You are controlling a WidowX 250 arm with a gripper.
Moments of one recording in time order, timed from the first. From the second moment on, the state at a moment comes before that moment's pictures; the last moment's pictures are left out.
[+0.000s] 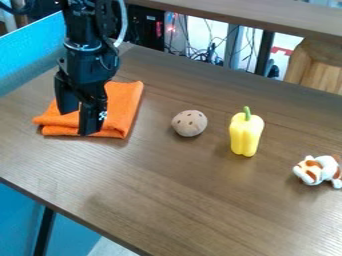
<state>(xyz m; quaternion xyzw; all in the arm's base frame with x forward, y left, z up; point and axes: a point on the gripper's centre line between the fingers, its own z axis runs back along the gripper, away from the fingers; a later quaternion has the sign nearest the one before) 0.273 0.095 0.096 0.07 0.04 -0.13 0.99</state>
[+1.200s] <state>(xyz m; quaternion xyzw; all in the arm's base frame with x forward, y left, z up) 0.346 0.145 0.067 0.03 -0.07 0.06 1.00</state>
